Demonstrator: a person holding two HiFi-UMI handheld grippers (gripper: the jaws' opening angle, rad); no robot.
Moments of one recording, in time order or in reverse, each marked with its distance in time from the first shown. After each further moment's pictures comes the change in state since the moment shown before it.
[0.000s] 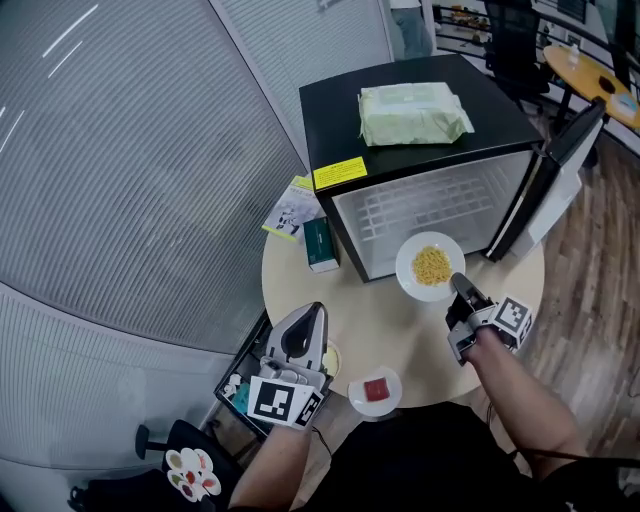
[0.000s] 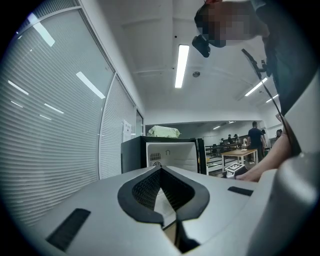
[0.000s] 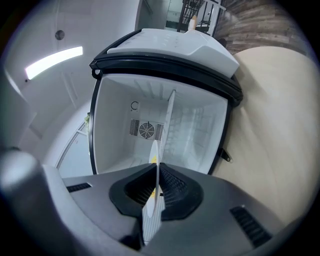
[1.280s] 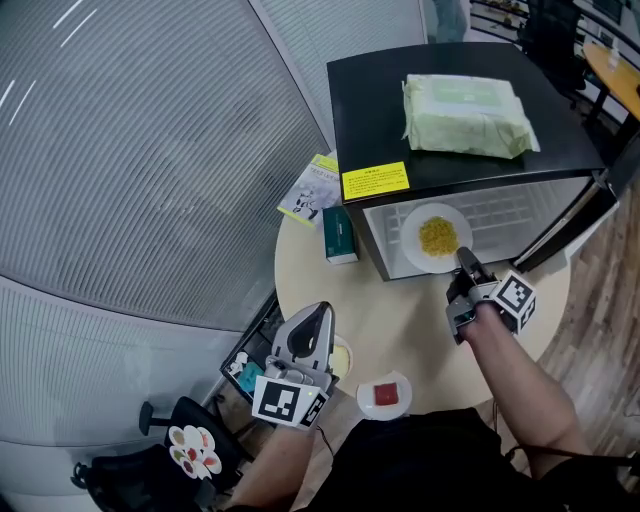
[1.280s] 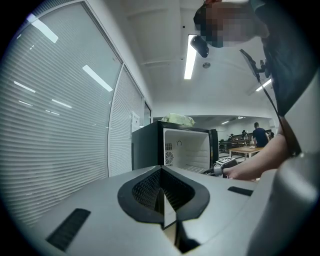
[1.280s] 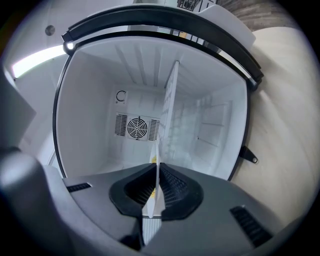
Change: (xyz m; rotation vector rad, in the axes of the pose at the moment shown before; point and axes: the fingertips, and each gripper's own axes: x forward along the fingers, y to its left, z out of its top) left arm 0.024 0.047 -0.031 -0.036 0.088 0.088; right arm 0.108 -0.001 0.008 0.063 -0.013 -0.073
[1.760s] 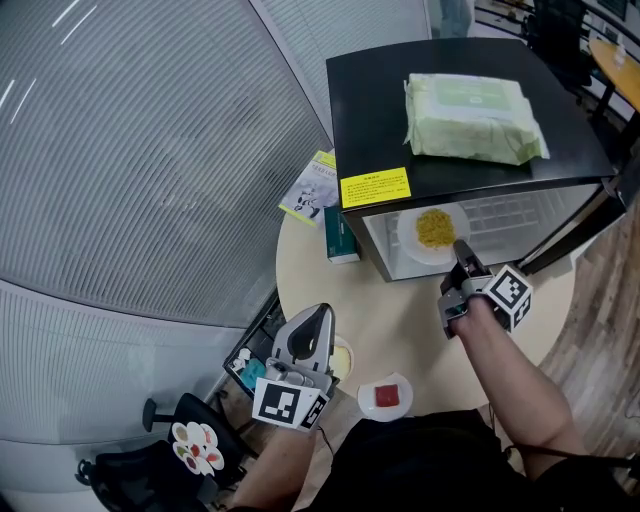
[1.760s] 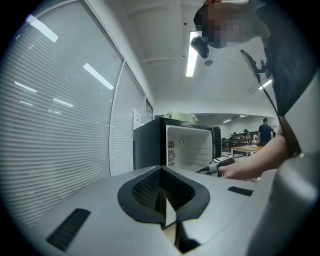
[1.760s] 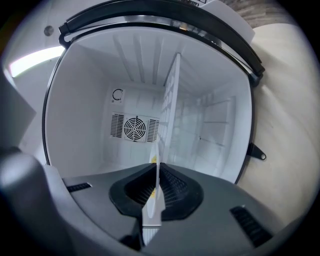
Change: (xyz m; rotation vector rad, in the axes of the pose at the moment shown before) left arm 0.012 0.004 -0.007 -0.005 0.029 0.018; right arm 0.026 0.003 0.000 0.032 -0.043 -0.031
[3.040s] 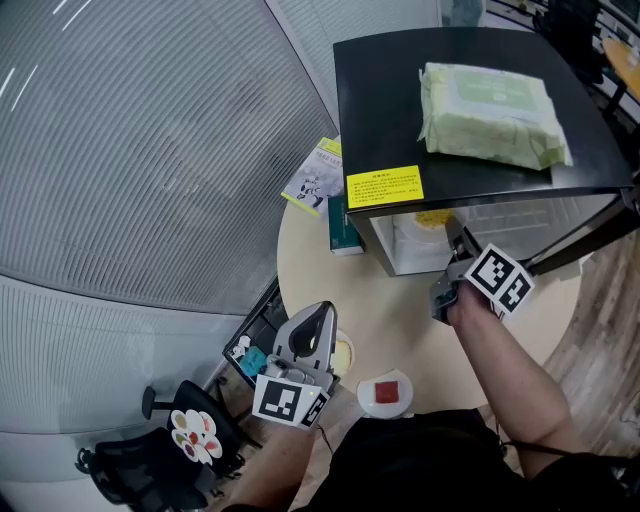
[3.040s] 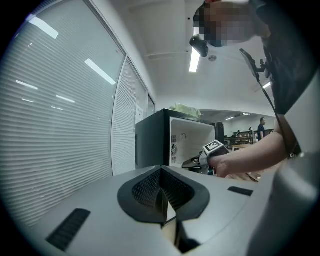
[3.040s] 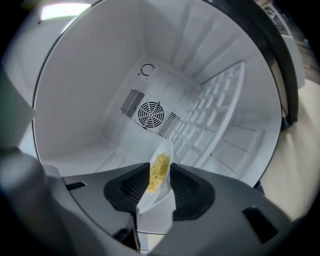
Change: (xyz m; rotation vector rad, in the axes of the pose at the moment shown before) left arm 0.007 0.008 -0.017 -0.020 0.051 0.018; right arm 0.039 0.034 -0.009 -0.385 0.050 -0.090
